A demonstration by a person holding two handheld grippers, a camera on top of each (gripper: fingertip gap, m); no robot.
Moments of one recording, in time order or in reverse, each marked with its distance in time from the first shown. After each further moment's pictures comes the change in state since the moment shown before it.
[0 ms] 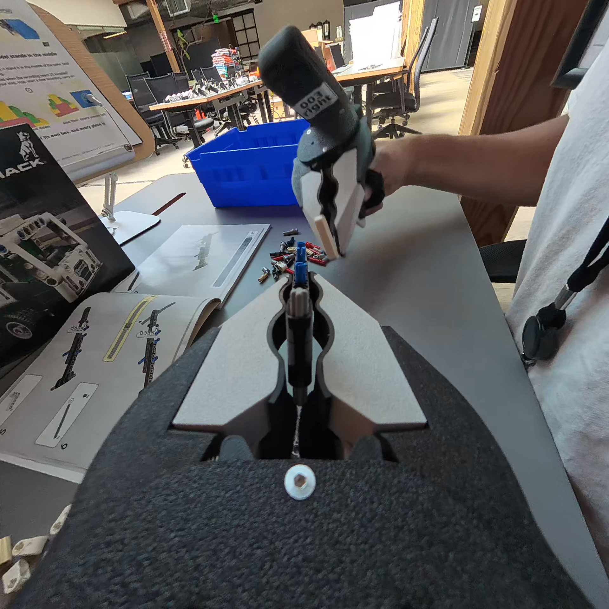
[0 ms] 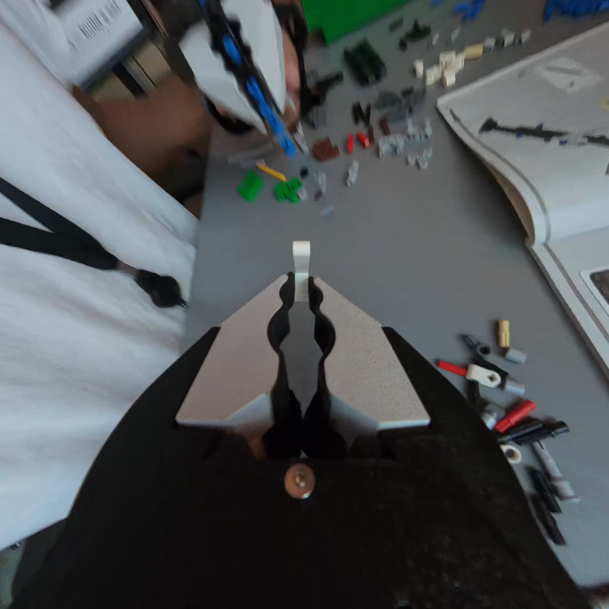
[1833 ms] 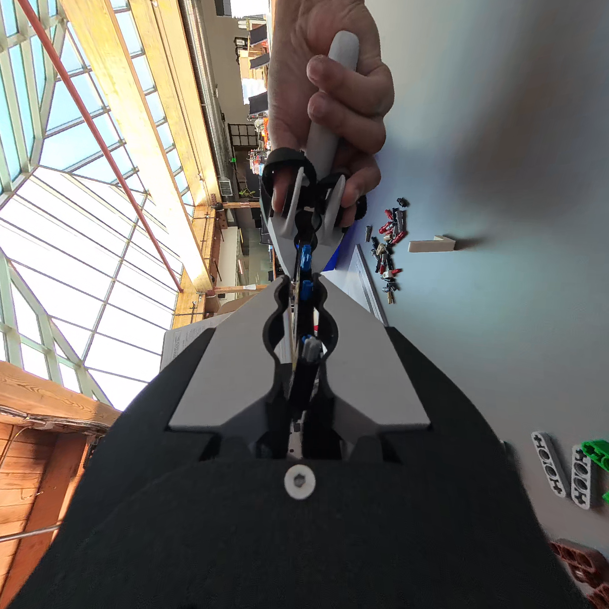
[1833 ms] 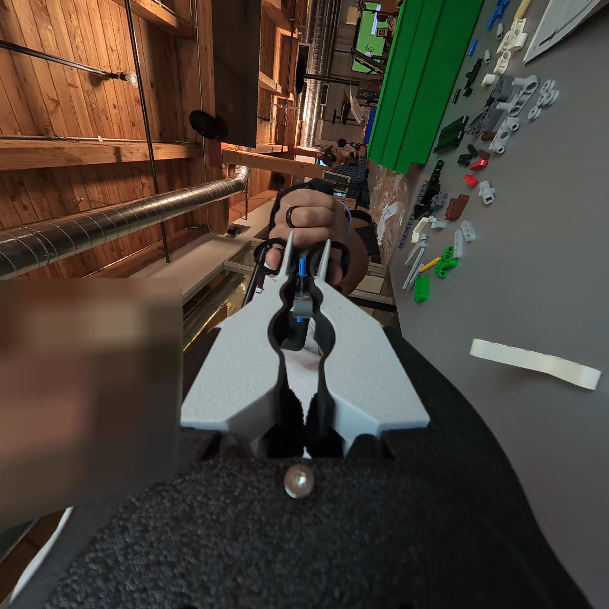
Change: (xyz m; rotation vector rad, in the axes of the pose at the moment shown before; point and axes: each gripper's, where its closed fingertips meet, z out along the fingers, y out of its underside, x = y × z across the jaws) left arm 0.043 -0.036 0.030 -0.067 -0.134 1.390; right arm -0.039 -0.062 -0.012 0.554 -0.489 0.967
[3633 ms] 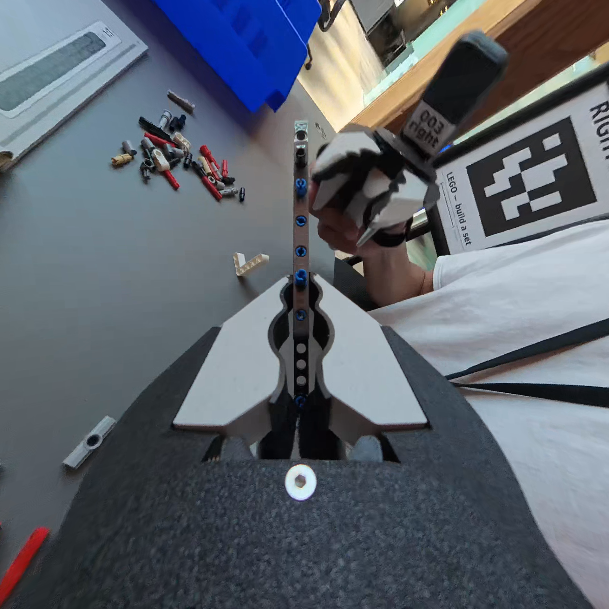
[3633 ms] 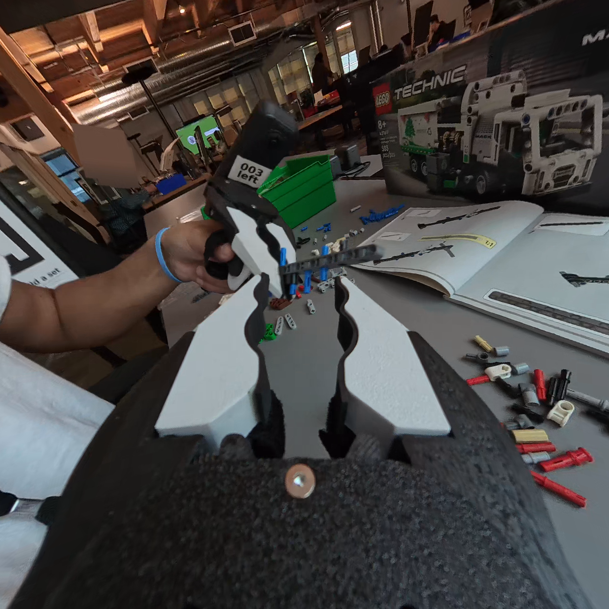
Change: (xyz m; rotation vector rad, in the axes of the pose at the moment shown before) left arm 0.031 0.027 0.004 0.015 0.839 -2.171; right arm 0.000 -0.013 -0.014 0.274 0.580 -1.058
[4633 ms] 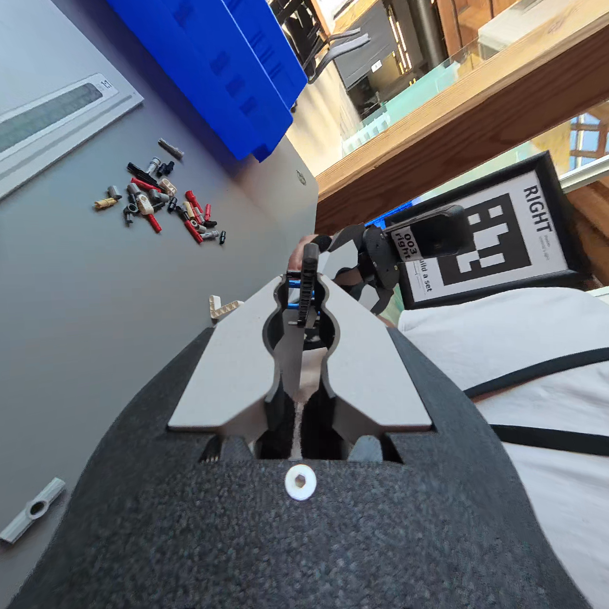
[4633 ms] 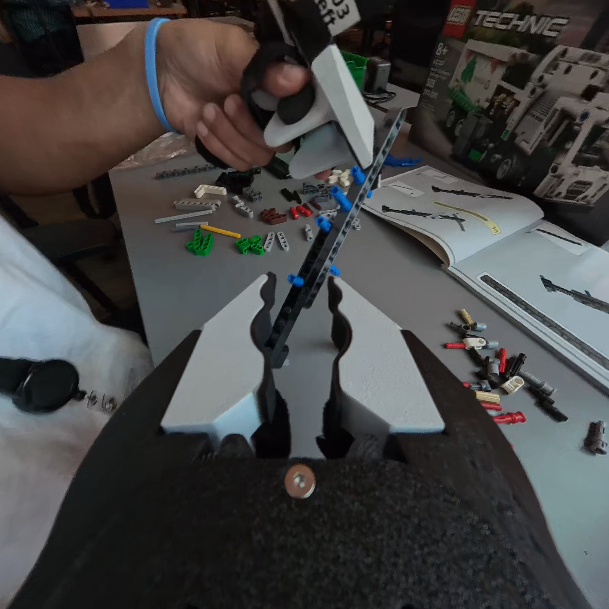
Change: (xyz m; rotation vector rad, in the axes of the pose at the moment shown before) left arm 0.012 -0.039 0.006 0.099 0.054 -0.110; right arm -0.019 0.056 -0.013 -0.250 0.033 -0.379
